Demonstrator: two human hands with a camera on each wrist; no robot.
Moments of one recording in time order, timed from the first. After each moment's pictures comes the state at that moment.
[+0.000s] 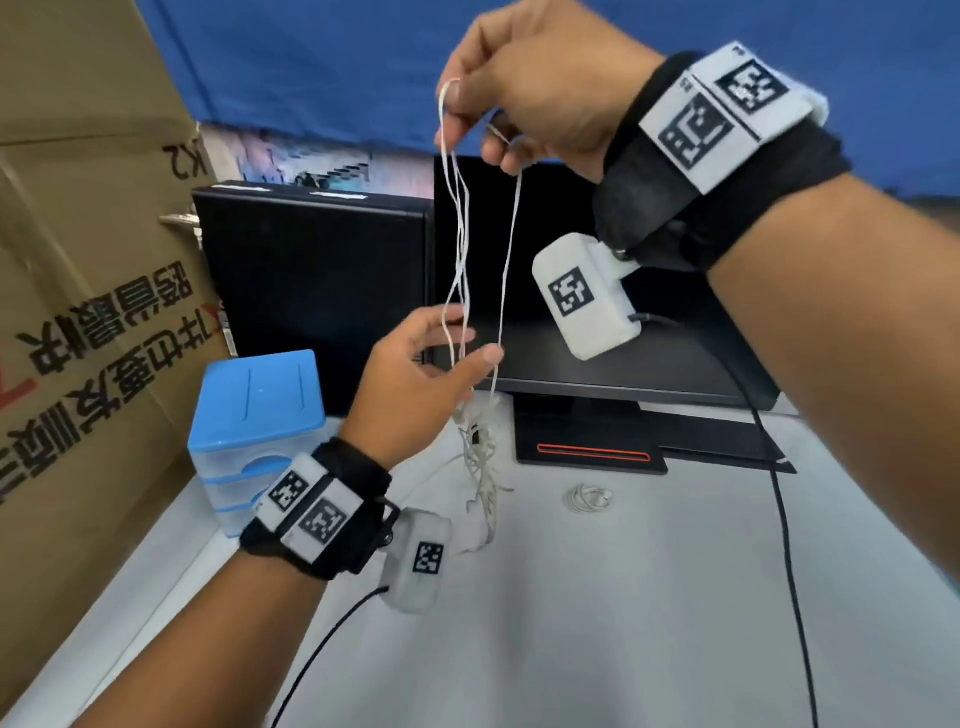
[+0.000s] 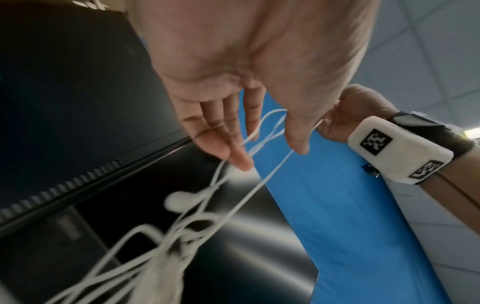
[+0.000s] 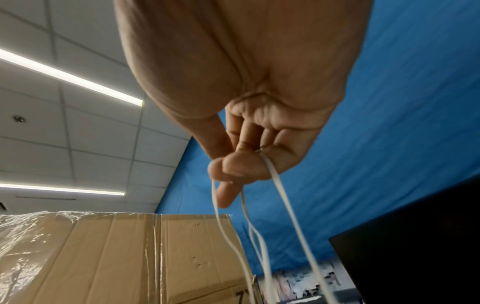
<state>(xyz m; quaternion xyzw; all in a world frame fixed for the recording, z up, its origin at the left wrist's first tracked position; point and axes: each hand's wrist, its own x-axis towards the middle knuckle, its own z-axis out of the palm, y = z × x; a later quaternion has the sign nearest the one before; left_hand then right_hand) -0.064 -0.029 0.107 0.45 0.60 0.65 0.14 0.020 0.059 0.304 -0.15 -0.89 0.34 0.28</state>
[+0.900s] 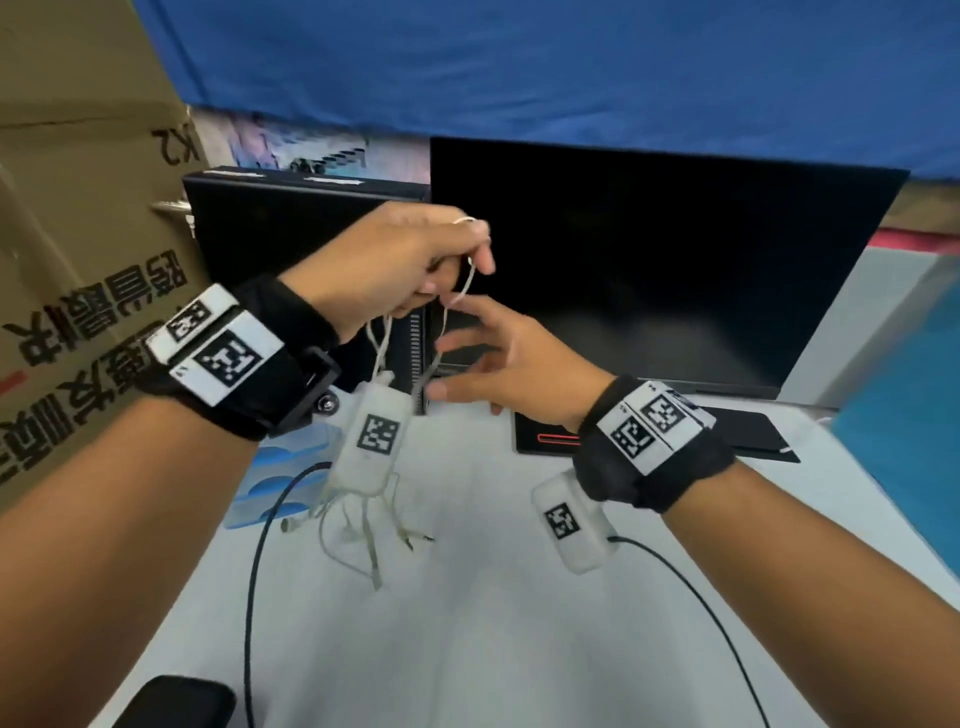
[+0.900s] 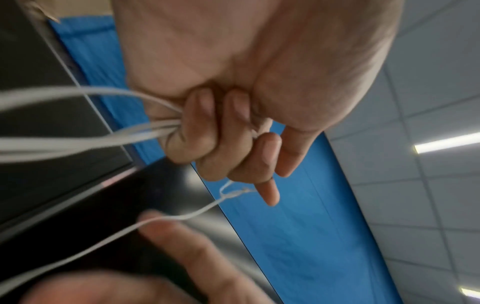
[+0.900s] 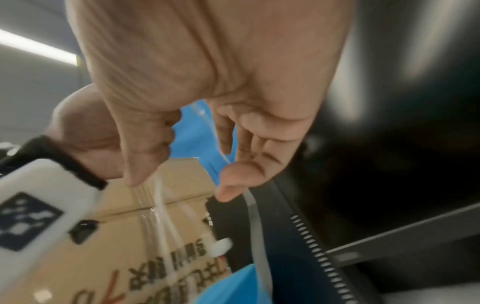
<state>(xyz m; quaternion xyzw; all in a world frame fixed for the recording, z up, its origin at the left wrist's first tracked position) -0.091 -0.027 0.199 0.58 0.60 0.49 0.23 0.041 0.072 0.134 -0.15 -0.85 0.47 0.16</state>
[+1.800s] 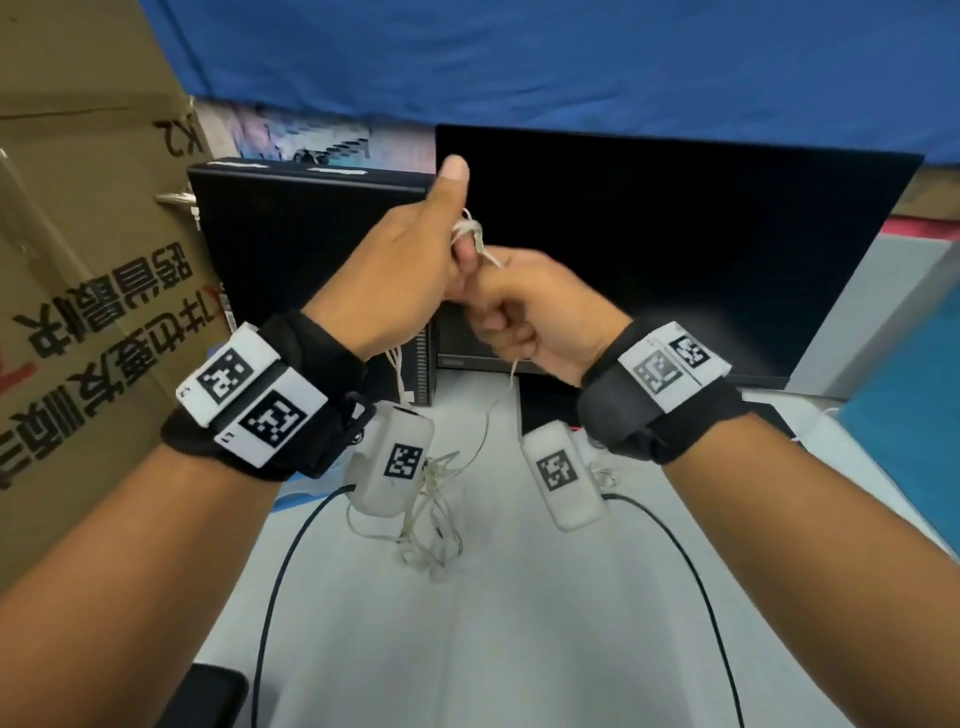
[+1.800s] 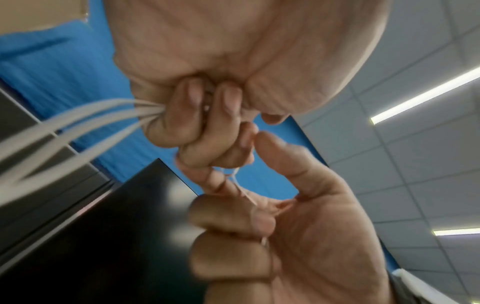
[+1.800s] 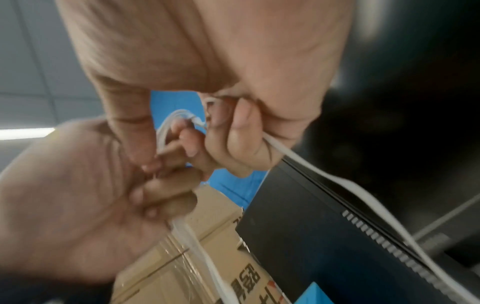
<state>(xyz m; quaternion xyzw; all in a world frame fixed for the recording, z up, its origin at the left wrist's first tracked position) -0.073 -0.034 0.190 0.55 0.64 0.53 0.10 0.036 0.060 0.173 -0.11 -0.76 0.61 0.19</state>
